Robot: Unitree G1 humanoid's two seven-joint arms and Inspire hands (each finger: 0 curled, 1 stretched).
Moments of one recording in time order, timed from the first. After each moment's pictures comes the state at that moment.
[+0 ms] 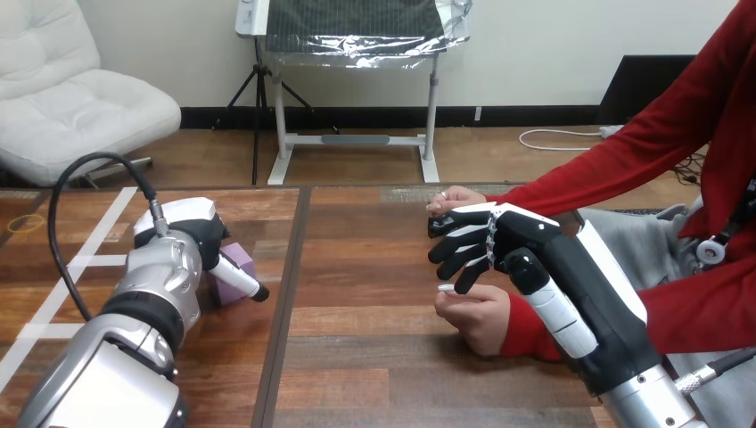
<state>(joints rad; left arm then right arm) -0.94 0.34 -0.51 1.34 0.69 0.16 -0.10 0.16 -0.24 0.03 -0.11 0.07 -0.44 0.35</state>
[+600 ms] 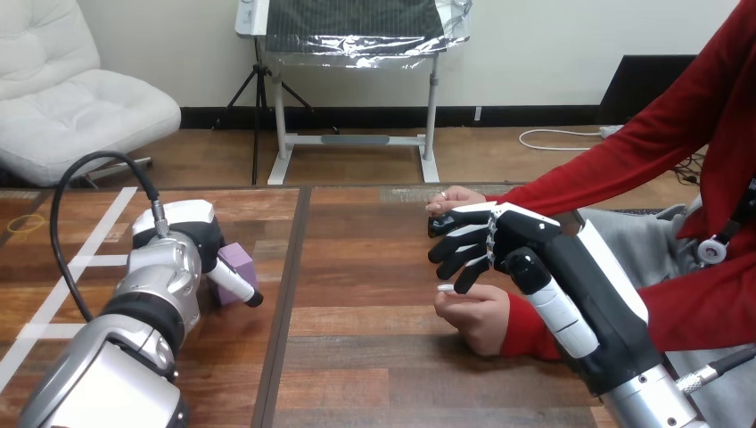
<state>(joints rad) -0.94 0.34 -0.54 1.34 0.71 0.18 -0.11 0.16 -0.24 0.03 -0.13 0.07 -0.43 0.35</state>
